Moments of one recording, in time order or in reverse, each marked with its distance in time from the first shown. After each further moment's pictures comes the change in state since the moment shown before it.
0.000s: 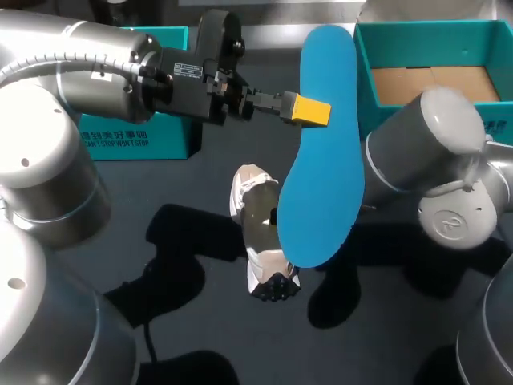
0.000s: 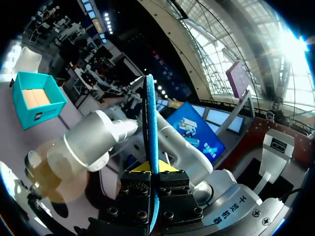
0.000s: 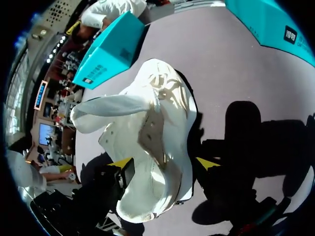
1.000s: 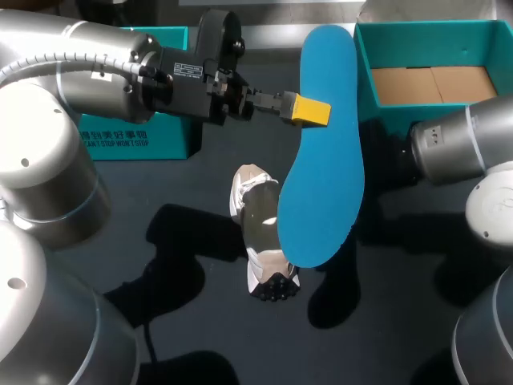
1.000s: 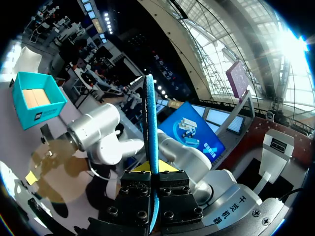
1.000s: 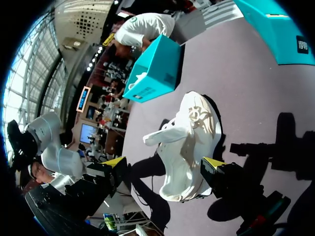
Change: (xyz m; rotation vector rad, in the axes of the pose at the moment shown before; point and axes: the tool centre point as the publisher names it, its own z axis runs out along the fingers) left arm 0.000 0.000 0.000 0.000 0.000 0.000; right arm 0.023 0.036 -0.093 -0.052 0.444 -0.024
